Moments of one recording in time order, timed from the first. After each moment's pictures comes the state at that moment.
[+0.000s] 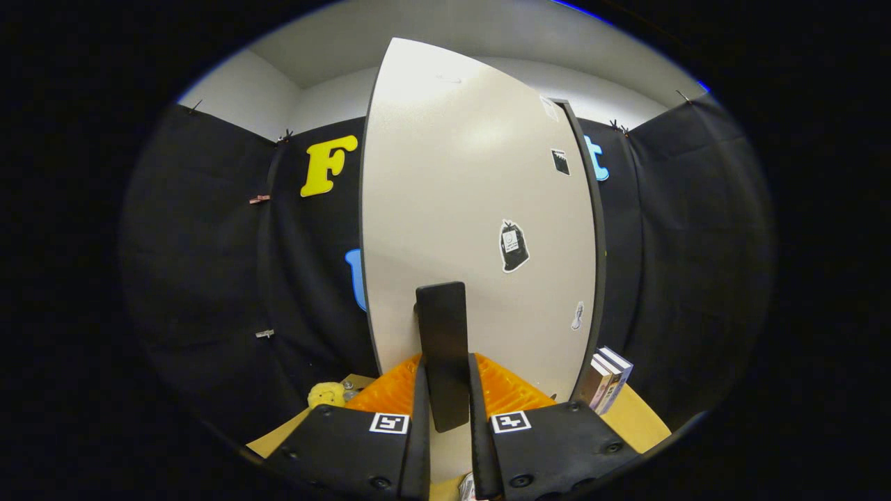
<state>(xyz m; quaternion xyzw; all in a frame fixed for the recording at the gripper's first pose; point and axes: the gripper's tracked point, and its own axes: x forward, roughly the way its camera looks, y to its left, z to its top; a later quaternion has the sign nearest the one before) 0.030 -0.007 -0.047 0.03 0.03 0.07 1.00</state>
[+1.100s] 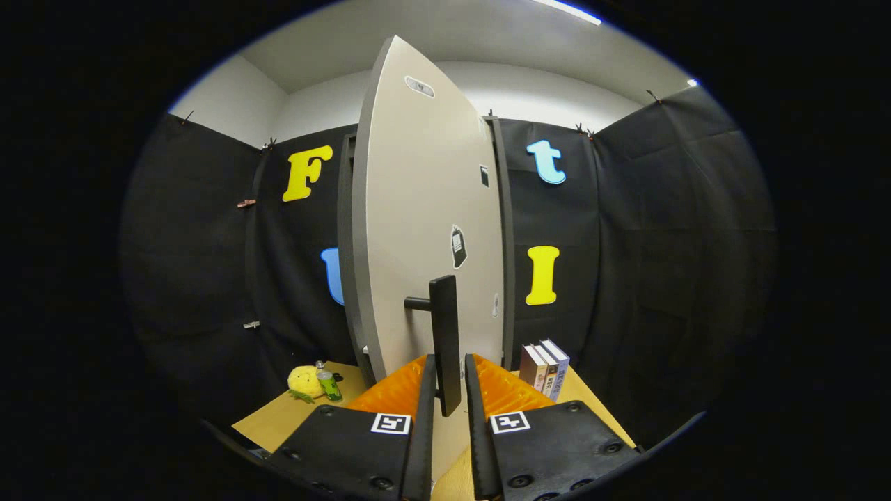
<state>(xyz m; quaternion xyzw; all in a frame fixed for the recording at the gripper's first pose) -0.051 -0.126 -0.034 0.03 0.03 0.02 1.00</state>
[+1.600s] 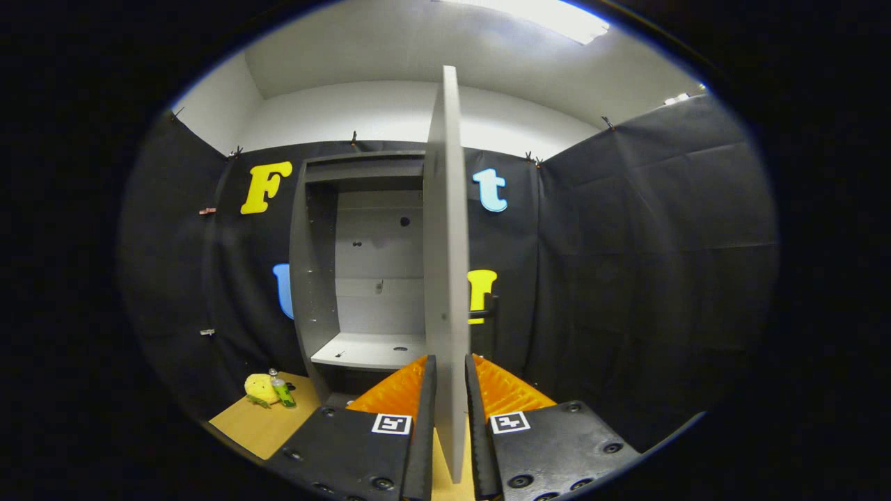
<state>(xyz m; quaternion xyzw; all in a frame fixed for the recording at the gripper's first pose) -0.105 -0.193 -0.007 0.00 -0.02 -0.08 1.00</state>
